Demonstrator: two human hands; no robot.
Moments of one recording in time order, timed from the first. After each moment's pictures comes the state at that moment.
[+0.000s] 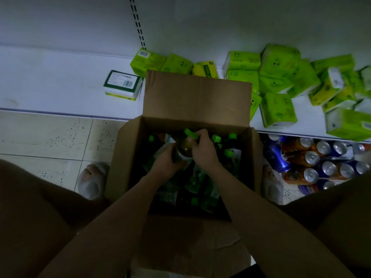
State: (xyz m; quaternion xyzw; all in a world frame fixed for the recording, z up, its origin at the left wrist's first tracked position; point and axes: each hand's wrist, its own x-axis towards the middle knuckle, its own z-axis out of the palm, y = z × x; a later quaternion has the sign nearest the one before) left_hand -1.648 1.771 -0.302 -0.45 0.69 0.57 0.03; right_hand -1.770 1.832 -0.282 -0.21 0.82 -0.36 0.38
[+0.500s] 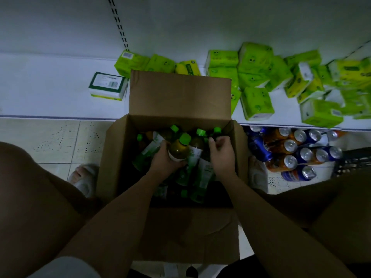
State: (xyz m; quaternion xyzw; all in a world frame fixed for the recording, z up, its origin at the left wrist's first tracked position) left_hand -1.654 1.801 -0.299 -0.44 0.69 0.58 -0.01; right_hand -1.791 1.919 -0.269 -0.11 0.88 -0.40 0.23
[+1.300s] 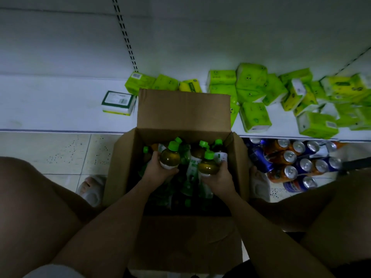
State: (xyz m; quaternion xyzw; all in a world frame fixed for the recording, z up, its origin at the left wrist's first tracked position) left_hand -1.626 1.783 -0.284 -0.45 0.65 0.61 -0.04; right_hand -1.770 1.953 -0.279 -0.11 0.83 -0.40 0.38
